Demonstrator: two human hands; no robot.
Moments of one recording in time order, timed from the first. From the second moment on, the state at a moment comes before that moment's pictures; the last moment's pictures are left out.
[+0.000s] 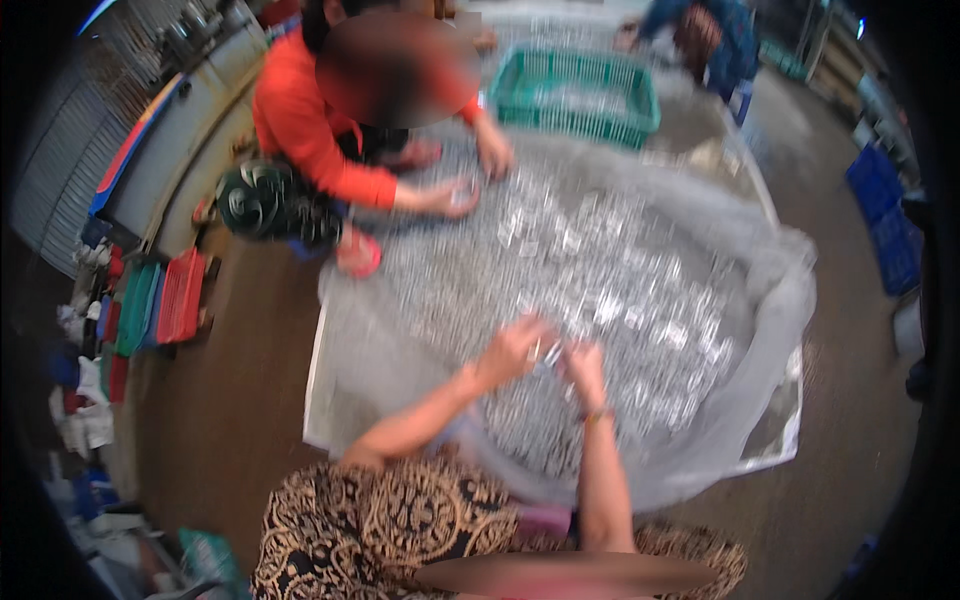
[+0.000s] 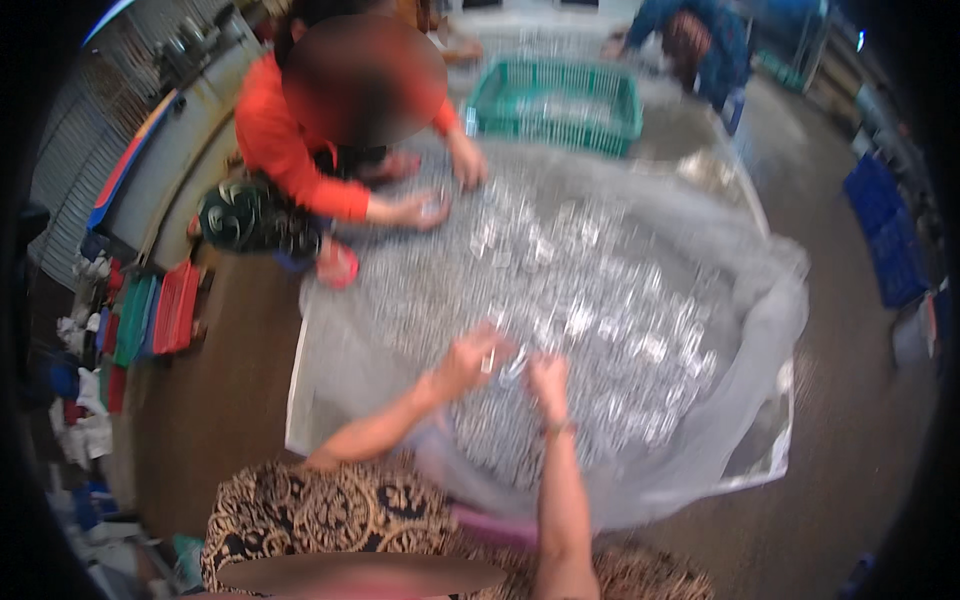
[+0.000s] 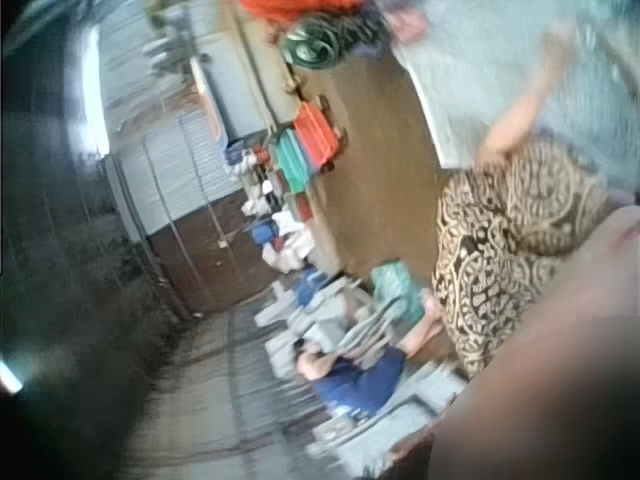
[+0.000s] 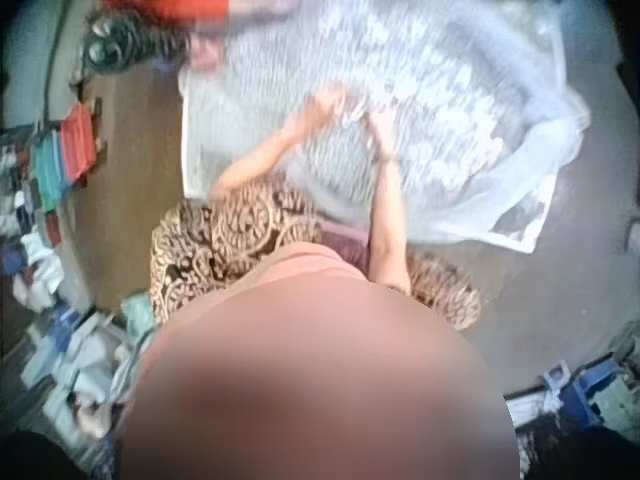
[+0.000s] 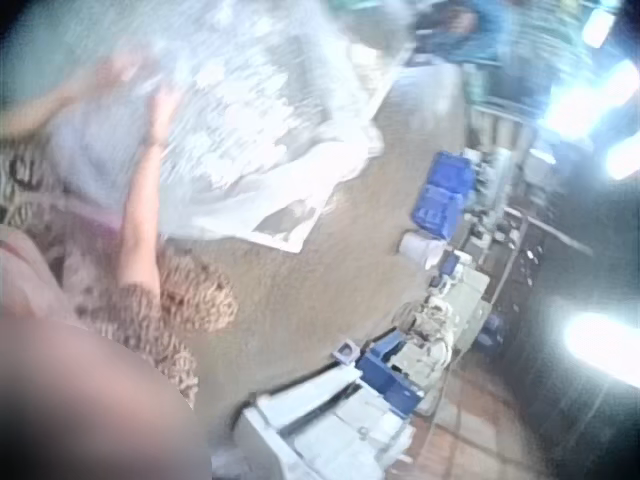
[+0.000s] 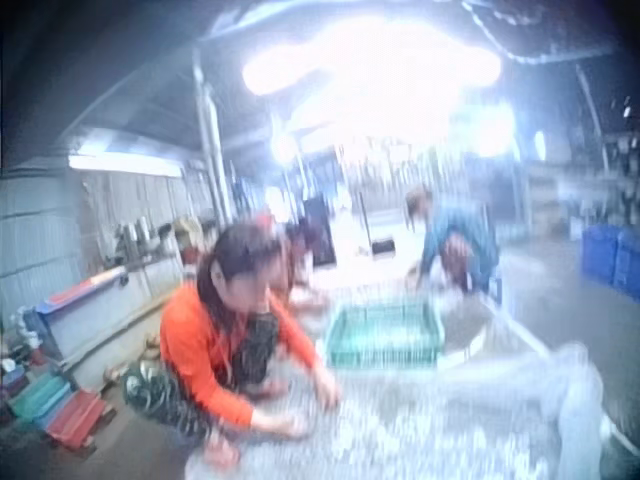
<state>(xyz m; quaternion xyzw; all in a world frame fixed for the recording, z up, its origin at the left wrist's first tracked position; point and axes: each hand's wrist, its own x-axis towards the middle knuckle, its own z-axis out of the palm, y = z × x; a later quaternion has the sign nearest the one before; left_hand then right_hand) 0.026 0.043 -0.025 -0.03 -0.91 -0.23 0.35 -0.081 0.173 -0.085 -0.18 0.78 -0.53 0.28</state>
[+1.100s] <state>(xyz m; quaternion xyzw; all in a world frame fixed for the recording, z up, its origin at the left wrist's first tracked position) 0.018 0.005 -0.050 0.01 -0.30 -0.96 0.02 -0.125 0.247 -0.085 -0.05 0.58 -0.67 0.46</state>
